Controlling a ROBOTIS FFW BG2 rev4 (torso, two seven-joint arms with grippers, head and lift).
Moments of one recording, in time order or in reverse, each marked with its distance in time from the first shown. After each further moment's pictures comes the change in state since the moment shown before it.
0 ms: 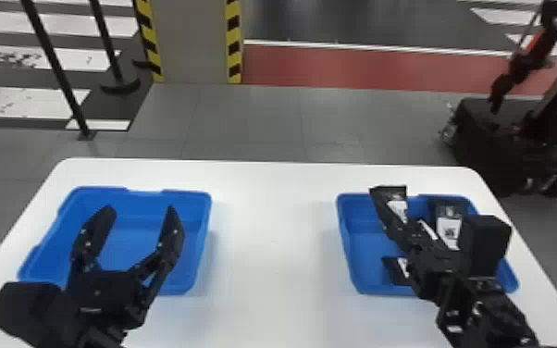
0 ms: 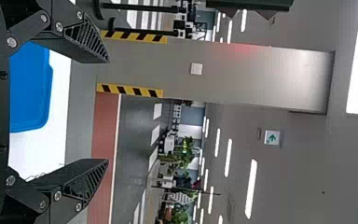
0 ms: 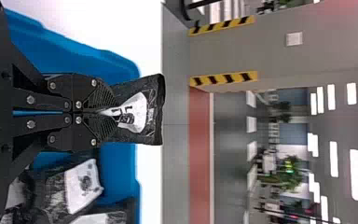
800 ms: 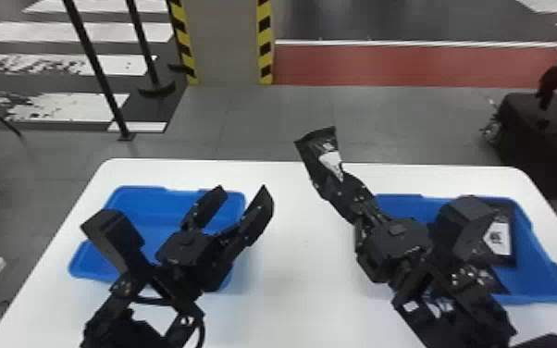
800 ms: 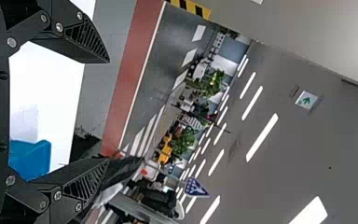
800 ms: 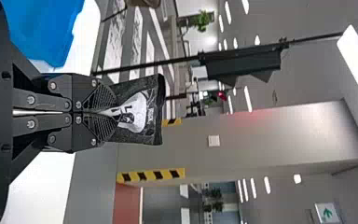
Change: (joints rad) left arm -0.154 0.031 -0.015 -0.059 0.371 0.383 -0.234; right arm -0.068 -0.100 0.327 -0.013 -0.124 -0.265 0.083
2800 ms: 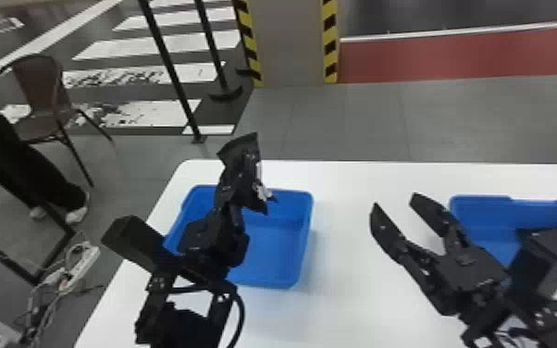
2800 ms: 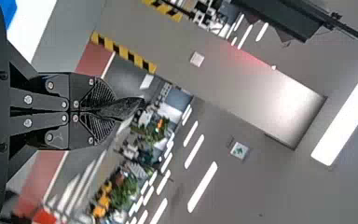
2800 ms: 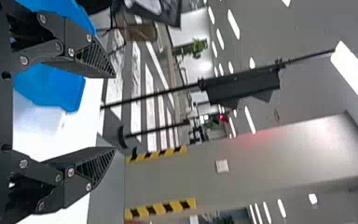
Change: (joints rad) left arm 0.021 -0.058 0.098 0.039 0.001 -0.260 0.149; right arm 0.031 0.009 0.020 0.091 -0.051 -0.090 0.044
